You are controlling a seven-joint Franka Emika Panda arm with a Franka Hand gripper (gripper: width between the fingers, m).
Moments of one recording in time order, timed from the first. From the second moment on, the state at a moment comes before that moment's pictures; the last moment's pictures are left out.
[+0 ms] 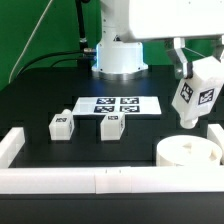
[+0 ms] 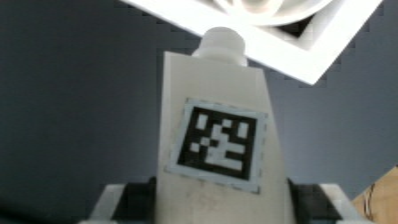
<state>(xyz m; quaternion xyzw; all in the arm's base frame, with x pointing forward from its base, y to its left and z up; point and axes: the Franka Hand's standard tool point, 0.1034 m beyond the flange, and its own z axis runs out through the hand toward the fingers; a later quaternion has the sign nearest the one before) 0.681 0.070 0.164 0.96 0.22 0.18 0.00</state>
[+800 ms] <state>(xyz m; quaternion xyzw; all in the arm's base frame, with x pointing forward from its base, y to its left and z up) 0.657 0.071 0.129 0.93 0.26 0.27 0.03</state>
